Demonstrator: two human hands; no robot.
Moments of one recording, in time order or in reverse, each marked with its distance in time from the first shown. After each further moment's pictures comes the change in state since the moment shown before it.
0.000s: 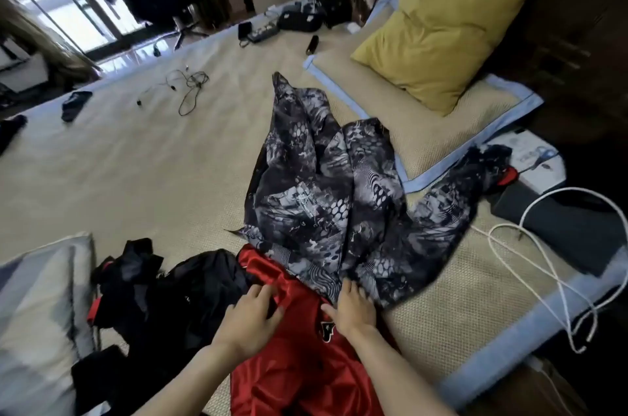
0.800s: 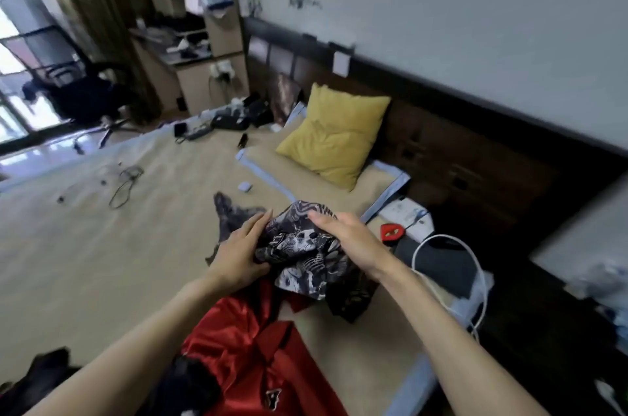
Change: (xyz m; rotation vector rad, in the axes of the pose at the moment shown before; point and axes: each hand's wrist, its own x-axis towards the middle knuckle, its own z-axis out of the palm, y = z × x) left_hand 0.026 0.135 -0.183 -0.095 0.316 0.577; right_hand -0.210 -0.016 -0.349 0.917 0.244 -0.478
